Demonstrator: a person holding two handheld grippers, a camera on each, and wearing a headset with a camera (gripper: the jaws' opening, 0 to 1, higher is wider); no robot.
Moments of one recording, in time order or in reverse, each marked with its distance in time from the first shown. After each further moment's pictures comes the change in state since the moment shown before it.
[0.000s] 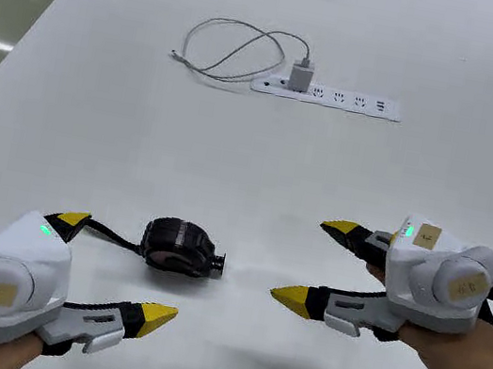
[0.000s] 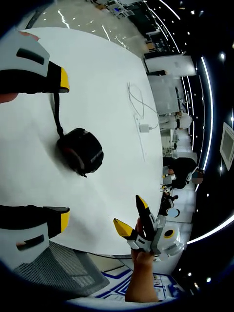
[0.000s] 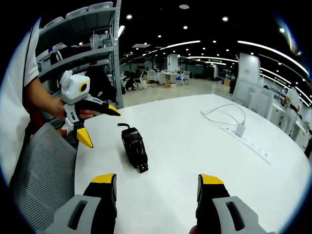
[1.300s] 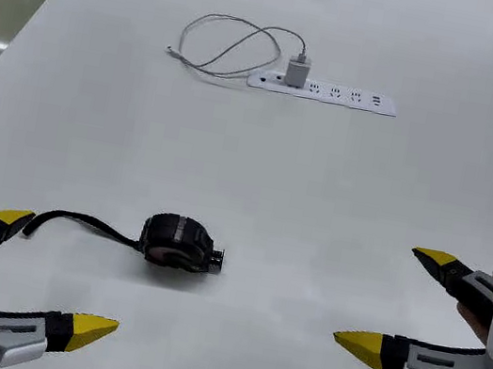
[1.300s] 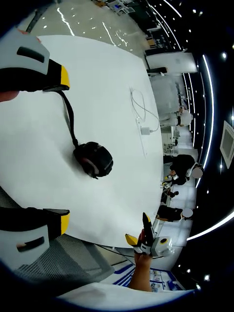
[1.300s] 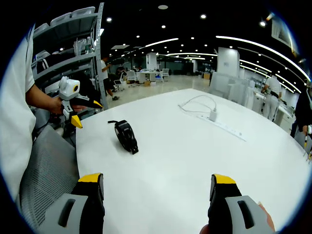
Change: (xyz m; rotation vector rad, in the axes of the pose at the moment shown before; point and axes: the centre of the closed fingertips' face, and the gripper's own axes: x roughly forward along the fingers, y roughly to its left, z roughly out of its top) left arm -0.052 0.025 -0.013 0.000 0.007 -0.043; right arm -0.082 -0.003 -0.032 0.100 0.022 -0.143
